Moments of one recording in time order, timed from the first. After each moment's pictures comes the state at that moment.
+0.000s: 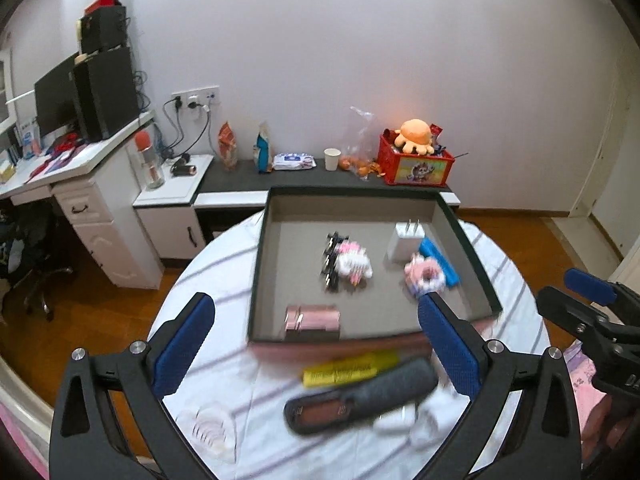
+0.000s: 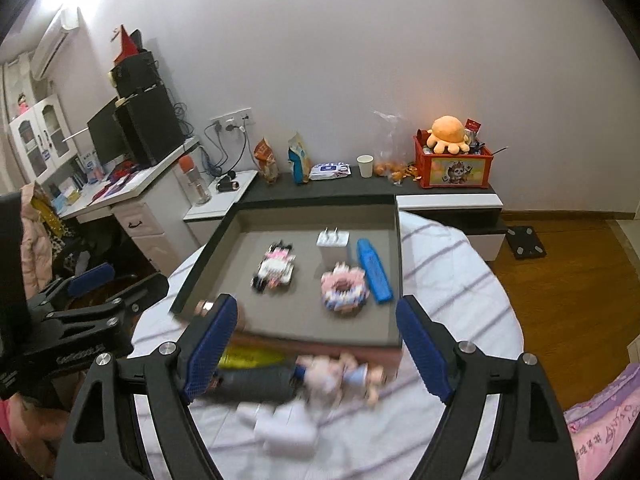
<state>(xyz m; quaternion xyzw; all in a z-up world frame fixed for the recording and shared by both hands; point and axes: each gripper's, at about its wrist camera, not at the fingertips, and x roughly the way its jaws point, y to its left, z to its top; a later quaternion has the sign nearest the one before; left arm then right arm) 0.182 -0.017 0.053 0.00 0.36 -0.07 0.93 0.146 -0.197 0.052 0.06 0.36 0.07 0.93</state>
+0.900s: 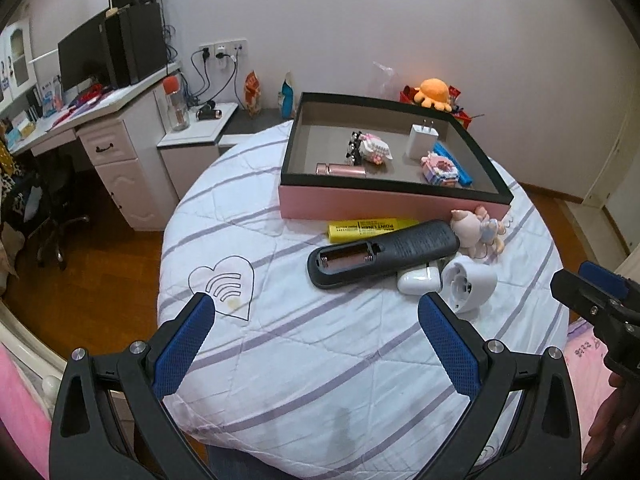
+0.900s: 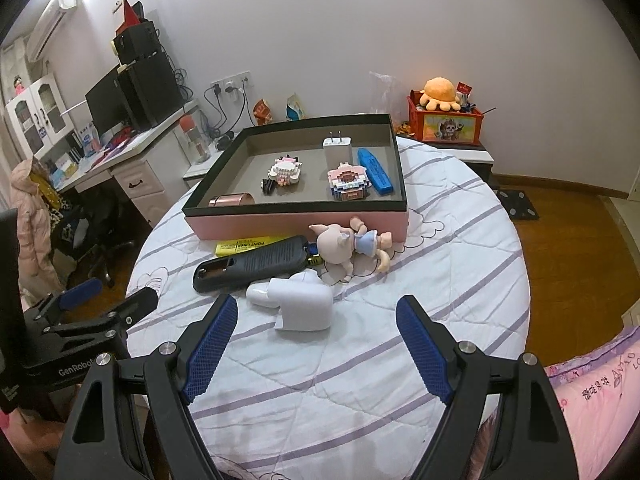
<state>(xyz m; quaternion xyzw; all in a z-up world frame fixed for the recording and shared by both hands) 0.088 0.000 -0.008 -0.01 0.42 -0.03 0.91 0.060 -0.183 0.000 0.06 0.40 0.06 0.91</state>
